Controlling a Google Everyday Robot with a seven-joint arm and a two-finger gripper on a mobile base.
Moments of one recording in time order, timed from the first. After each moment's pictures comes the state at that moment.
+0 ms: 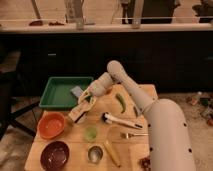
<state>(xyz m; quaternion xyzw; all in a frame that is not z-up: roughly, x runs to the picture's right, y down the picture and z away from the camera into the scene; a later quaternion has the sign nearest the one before) -0.119 0.074 0.787 -0.30 -0.63 -0.19 0.69</state>
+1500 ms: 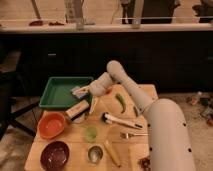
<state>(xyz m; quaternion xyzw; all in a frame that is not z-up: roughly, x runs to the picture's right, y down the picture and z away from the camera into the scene) -0.121 0.074 0.787 -0.30 -0.63 -0.19 0.69</state>
